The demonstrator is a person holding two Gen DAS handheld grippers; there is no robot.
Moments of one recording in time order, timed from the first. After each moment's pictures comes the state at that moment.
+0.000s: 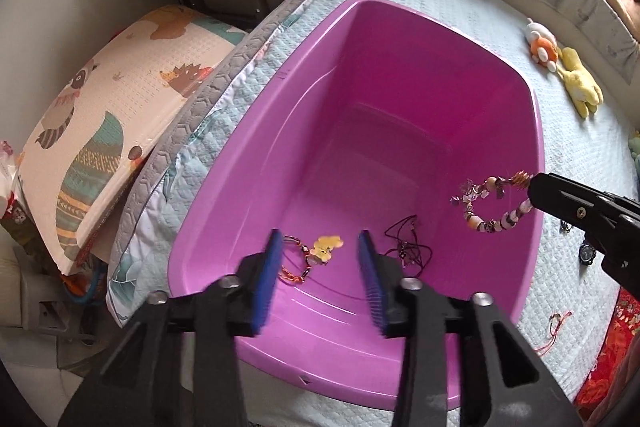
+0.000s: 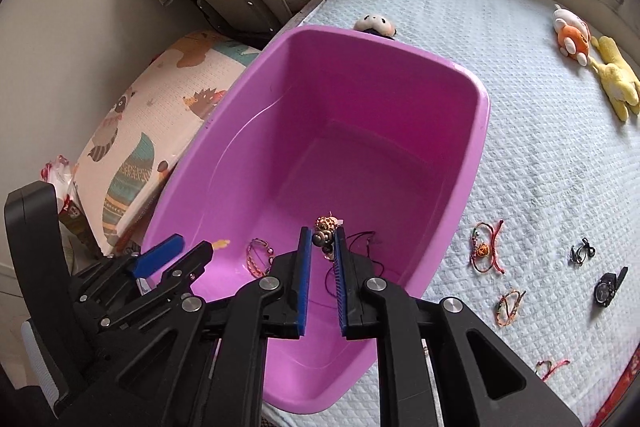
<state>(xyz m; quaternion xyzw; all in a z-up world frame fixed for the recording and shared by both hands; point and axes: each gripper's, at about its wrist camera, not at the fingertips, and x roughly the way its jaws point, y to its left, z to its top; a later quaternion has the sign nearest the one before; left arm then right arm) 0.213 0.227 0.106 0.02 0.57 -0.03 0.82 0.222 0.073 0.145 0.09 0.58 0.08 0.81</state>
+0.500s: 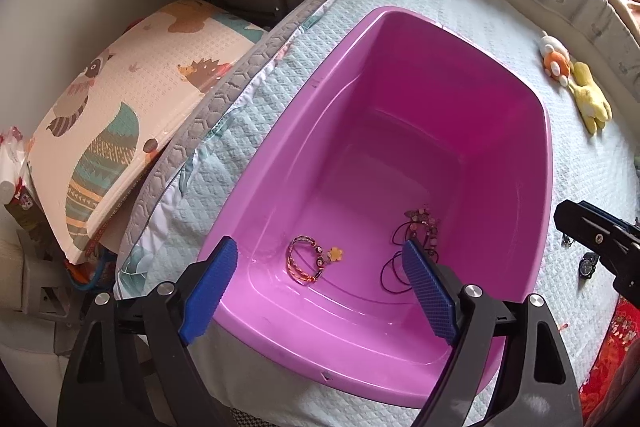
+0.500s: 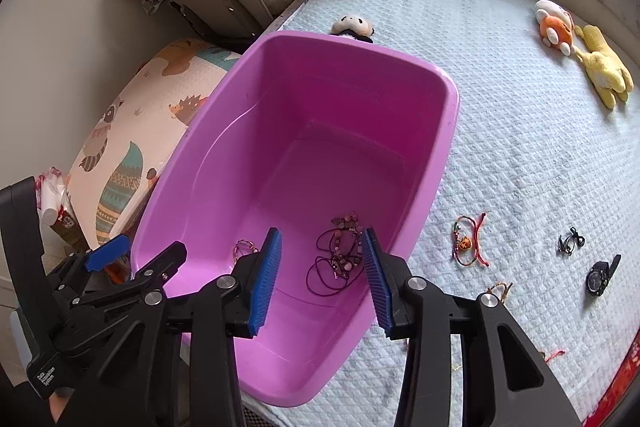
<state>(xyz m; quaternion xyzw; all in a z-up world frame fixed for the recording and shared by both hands) 0.216 0.242 0.116 0.01 0.58 -0.01 0.82 0.209 0.050 0.147 0.11 0.58 0.07 0.80</state>
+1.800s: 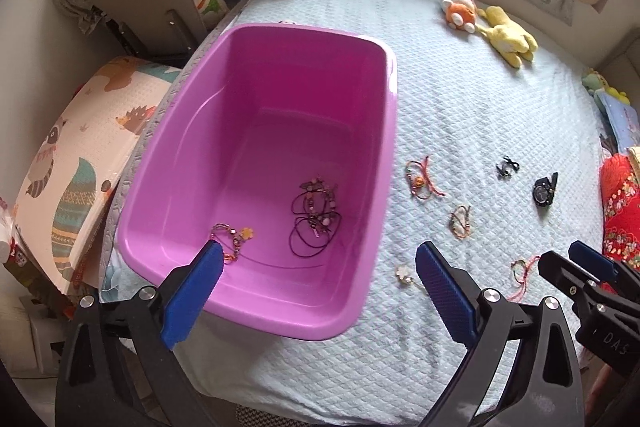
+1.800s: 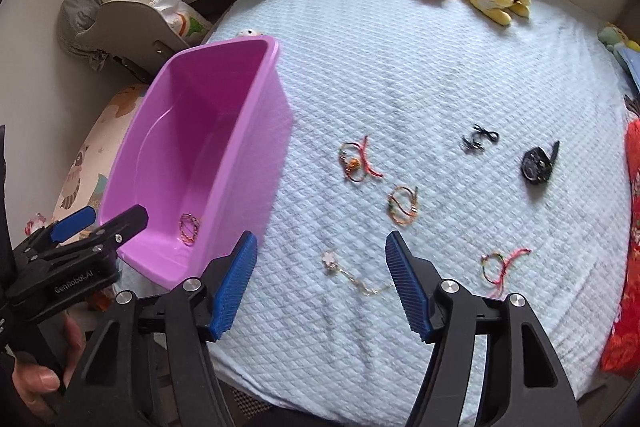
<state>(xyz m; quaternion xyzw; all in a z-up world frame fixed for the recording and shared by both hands) 0.125 0.122 0.158 0.08 0.54 -0.14 0.82 0.030 -0.077 0.157 0.18 0.55 -0.07 0.81</state>
